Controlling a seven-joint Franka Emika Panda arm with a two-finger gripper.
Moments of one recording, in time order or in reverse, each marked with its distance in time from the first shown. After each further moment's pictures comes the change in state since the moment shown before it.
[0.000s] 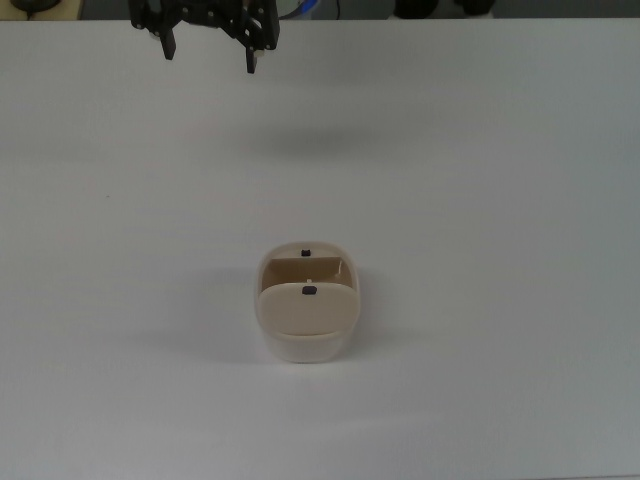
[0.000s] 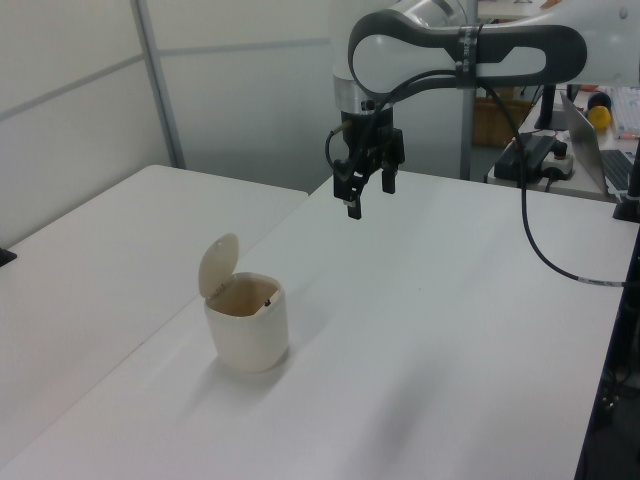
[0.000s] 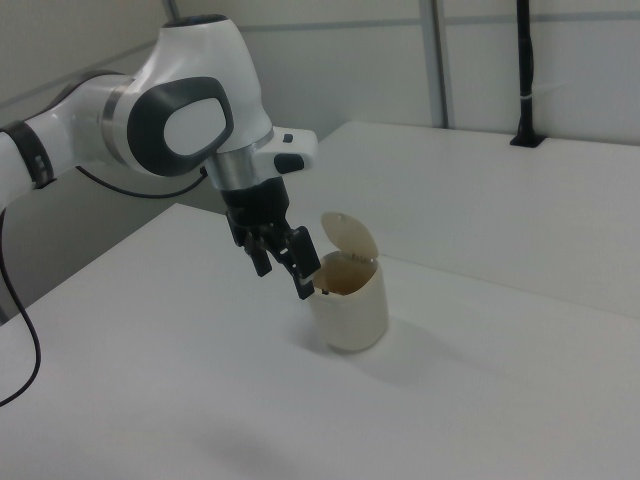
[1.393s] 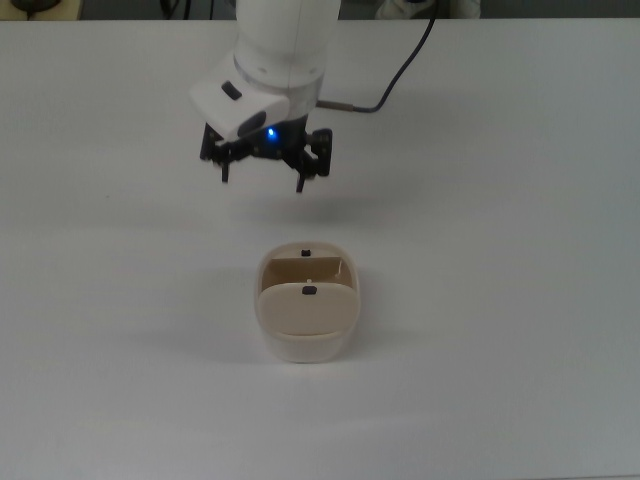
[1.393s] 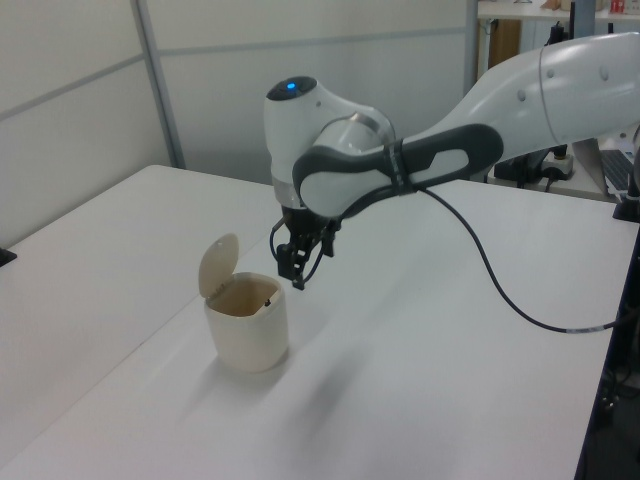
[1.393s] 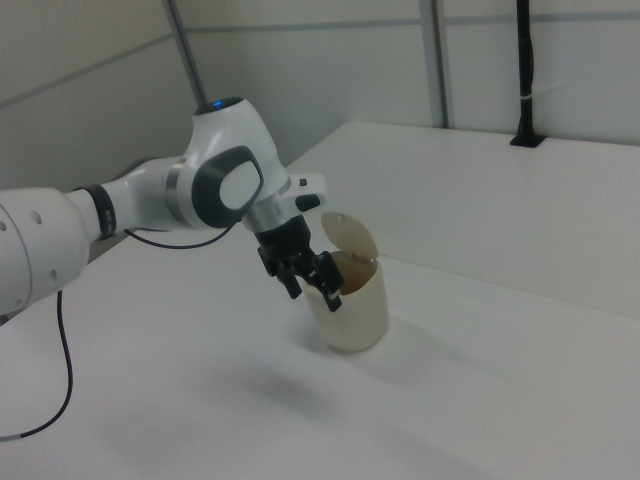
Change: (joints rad) arm 0.103 0.220 0.027 -0.020 -0.140 0.277 0.099
